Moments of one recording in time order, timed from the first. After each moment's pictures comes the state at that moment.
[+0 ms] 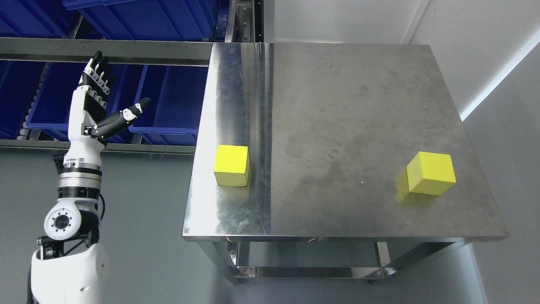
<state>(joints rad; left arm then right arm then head) -0.23 0.04 0.21 -1.71 0.07 -0.01 -0.17 0.00 0.00 -0.09 0.00 0.00 -0.10 0.02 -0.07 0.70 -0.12</state>
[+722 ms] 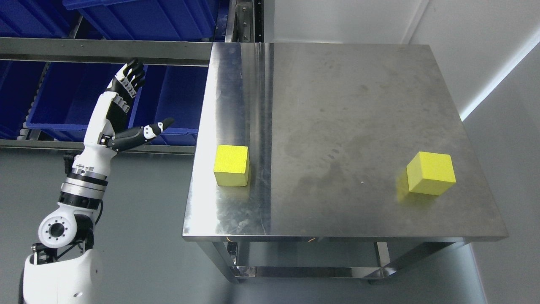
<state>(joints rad) -0.20 0.11 0.20 -1.71 0.07 -0.17 -0.45 0.00 0.00 -0.09 0.00 0.00 -0.10 0.02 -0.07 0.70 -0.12</state>
